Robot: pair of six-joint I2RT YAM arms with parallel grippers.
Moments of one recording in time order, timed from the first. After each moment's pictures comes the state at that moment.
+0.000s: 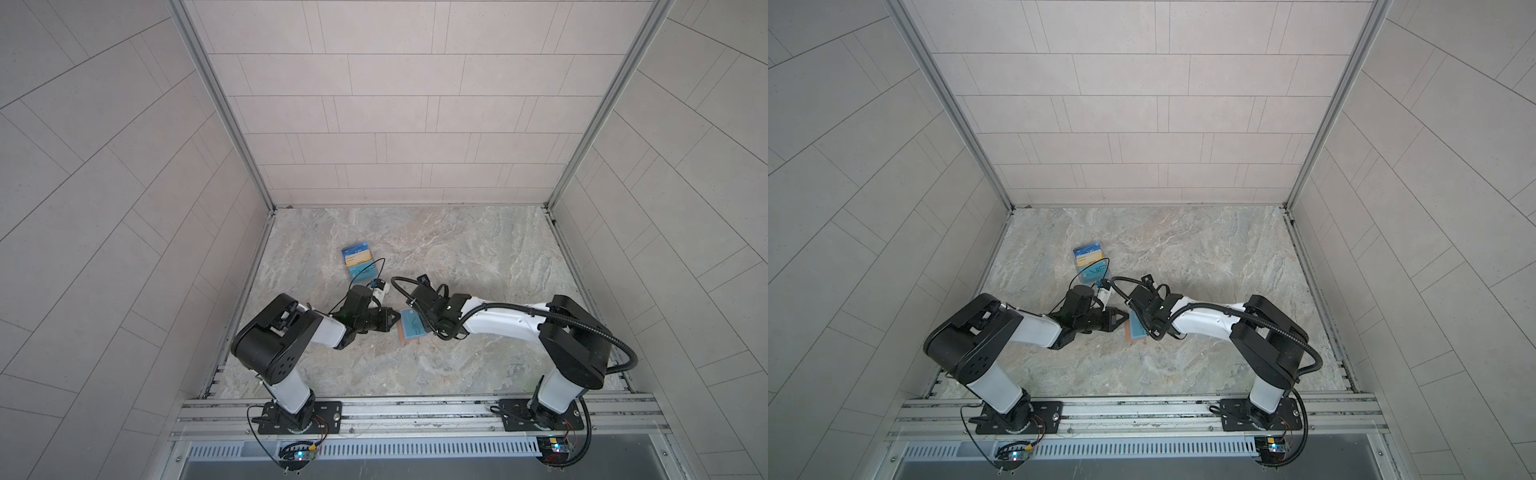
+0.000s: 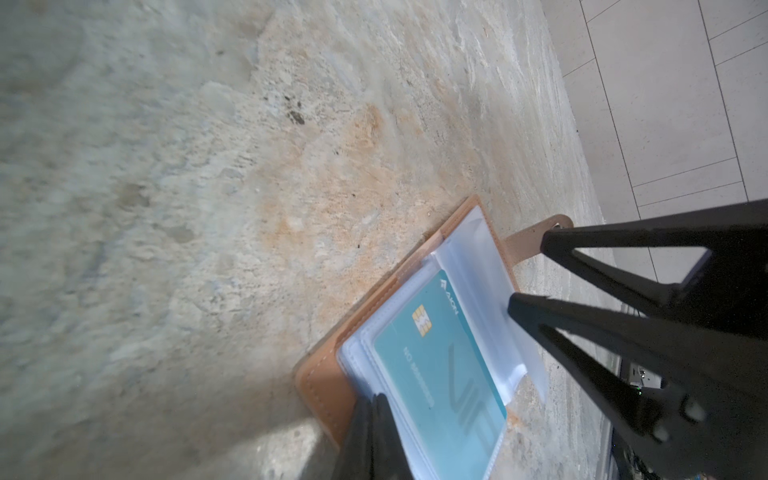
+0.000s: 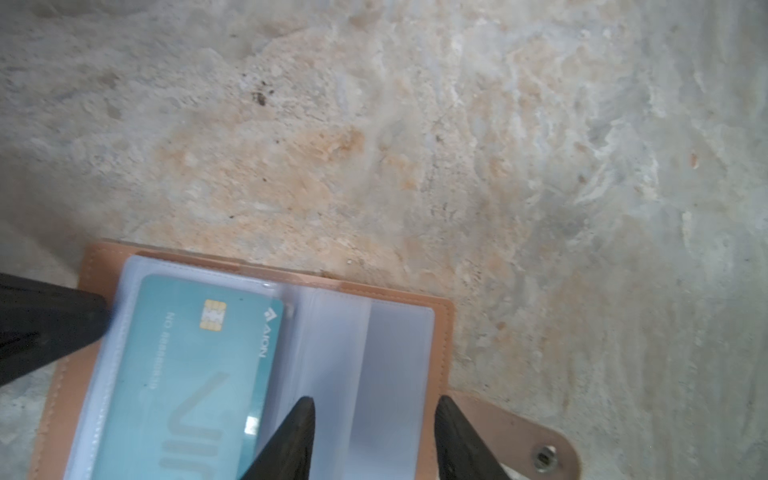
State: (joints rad) left arm -0.54 1.67 0.43 0.54 0.47 -0.52; right arm 0.89 1.67 0.98 -0.48 0.44 0.48
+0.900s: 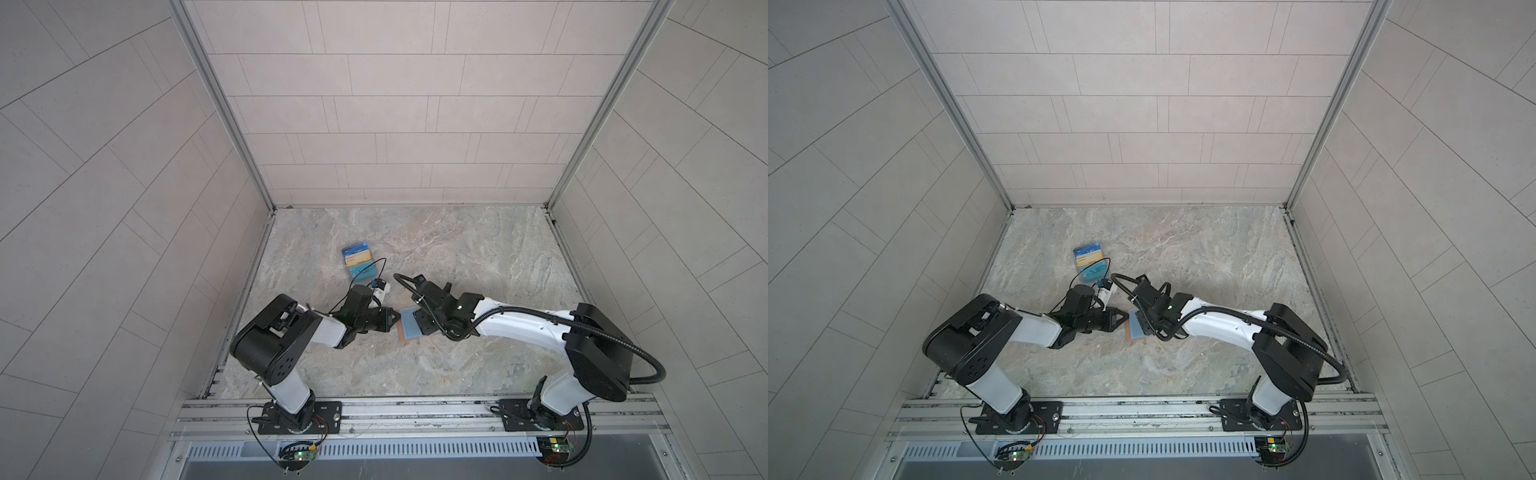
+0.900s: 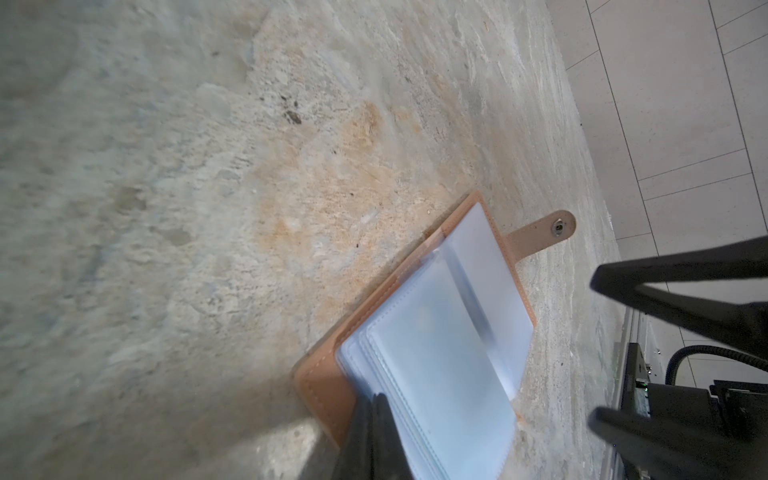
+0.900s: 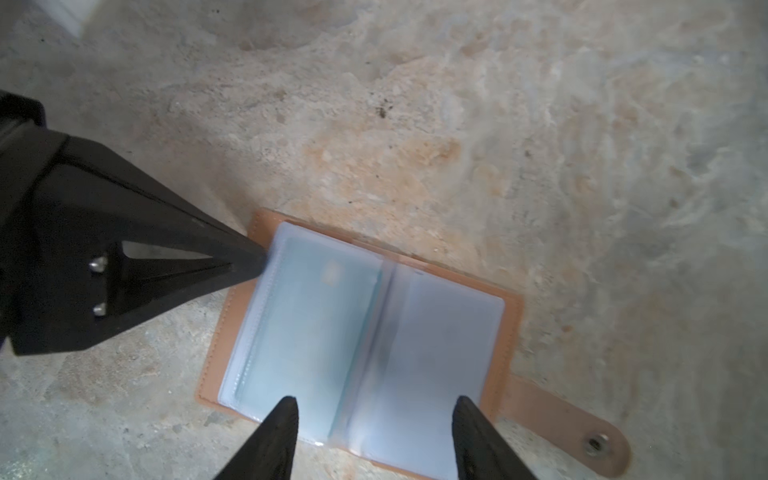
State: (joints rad) left arm -0.54 1.66 0.43 0.52 0.46 -0.50; right arm 0.92 1.62 0.99 -0.45 0.23 0.41
